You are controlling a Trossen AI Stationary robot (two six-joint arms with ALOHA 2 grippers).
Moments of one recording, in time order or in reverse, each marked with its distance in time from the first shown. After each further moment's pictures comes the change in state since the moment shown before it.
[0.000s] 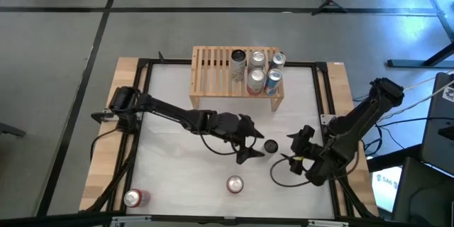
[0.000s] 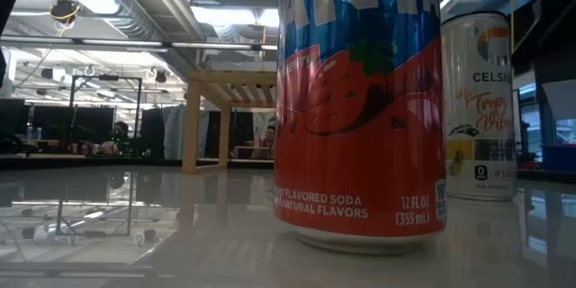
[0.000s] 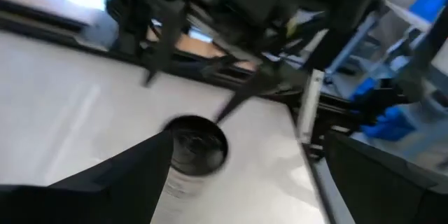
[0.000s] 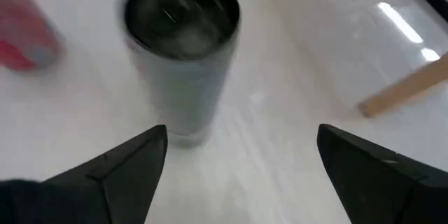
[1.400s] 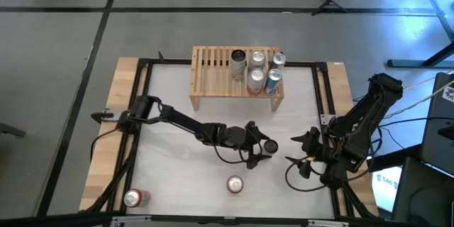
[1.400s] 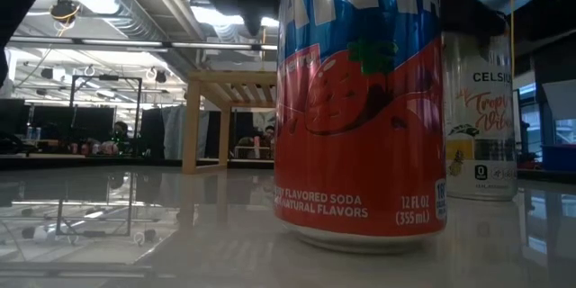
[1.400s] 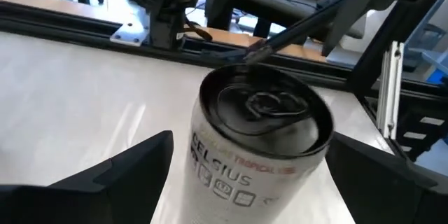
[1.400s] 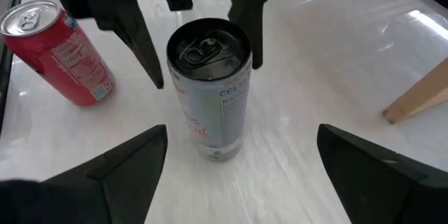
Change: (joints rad) left arm -0.022 0.249 -0.002 0.281 -0.179 0.141; right arm 0.120 -0.086 0.001 -0.008 0.103 0.151
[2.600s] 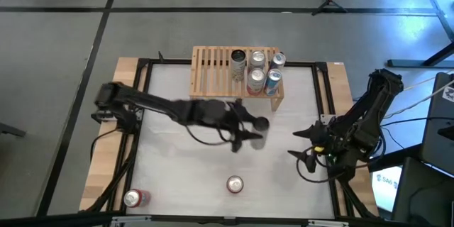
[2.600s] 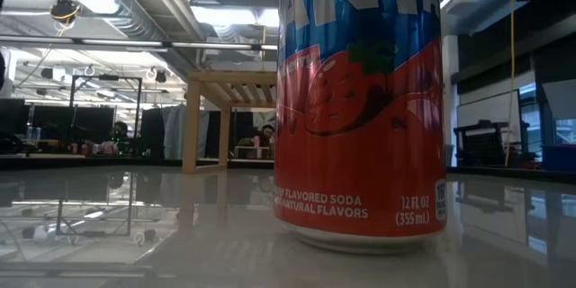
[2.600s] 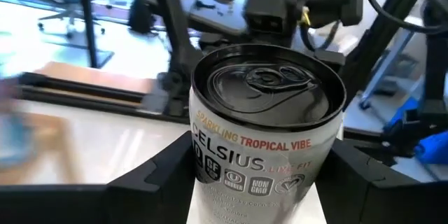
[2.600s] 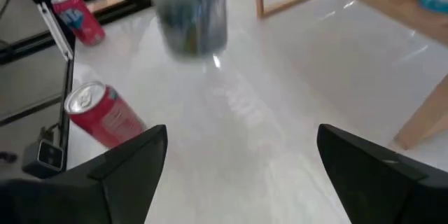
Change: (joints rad) left arm 0.057 -0.436 0.002 -0.346 0.054 0.013; right arm 0.000 -0.135 0.048 0.001 0.076 0.000
